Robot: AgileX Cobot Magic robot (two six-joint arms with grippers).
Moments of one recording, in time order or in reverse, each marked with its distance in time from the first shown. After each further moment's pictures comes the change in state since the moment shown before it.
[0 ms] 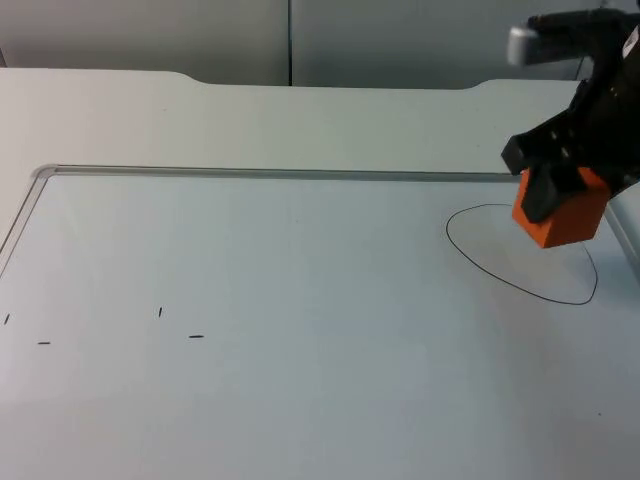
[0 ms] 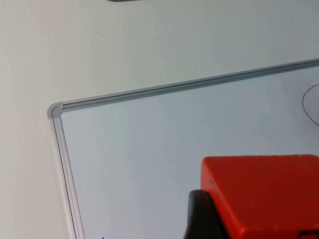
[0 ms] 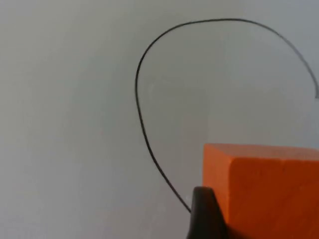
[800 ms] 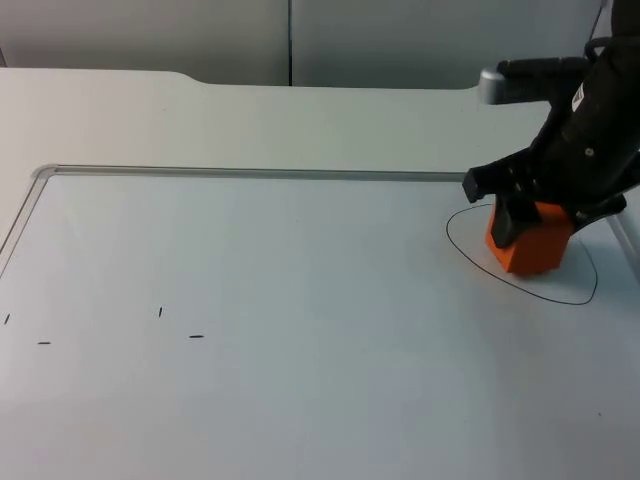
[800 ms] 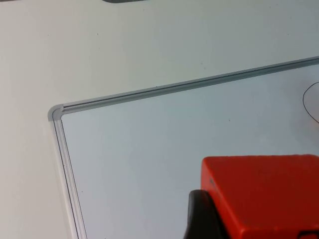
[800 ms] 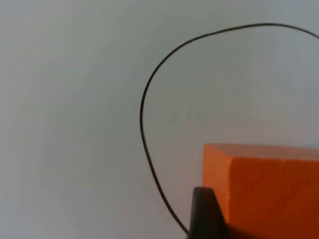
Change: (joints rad) right arm 0.024 0.106 -0.002 -0.040 -0.101 0.188; left arm 0.000 0.000 0.000 -0.002 0.000 0.020
